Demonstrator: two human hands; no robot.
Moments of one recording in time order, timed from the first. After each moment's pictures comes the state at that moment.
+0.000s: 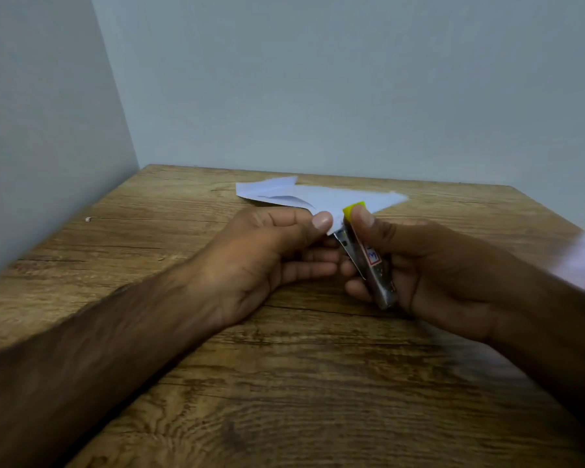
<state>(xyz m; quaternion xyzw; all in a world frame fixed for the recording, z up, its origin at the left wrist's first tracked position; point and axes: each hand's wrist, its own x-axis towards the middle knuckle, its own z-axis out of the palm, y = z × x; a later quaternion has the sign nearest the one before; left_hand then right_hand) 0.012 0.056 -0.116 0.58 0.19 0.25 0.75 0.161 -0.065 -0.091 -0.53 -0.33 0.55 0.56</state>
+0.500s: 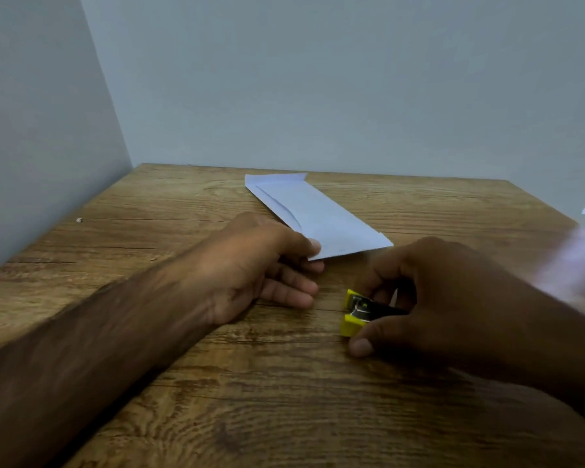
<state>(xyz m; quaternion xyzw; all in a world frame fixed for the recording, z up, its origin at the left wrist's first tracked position) 0.014 0.056 -0.108 0.60 0.33 0.19 0.70 0.144 -0.103 -0.074 -0.80 -0.56 0.14 0.14</state>
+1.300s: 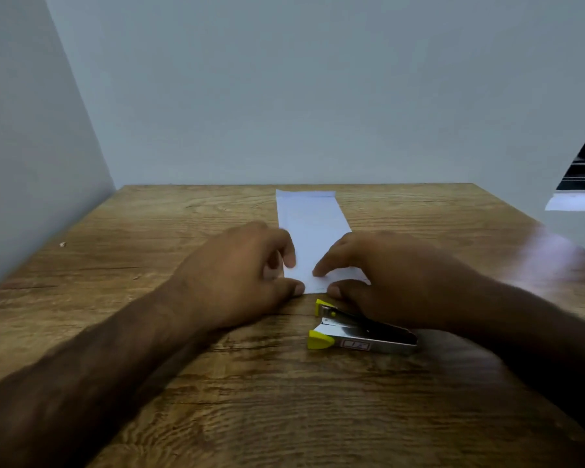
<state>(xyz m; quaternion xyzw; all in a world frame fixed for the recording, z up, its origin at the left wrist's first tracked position) 0.013 0.050 -0.101 0.94 0.28 0.15 0.10 0.170 -0.085 -0.082 -0.78 -0.63 0.01 0.06</state>
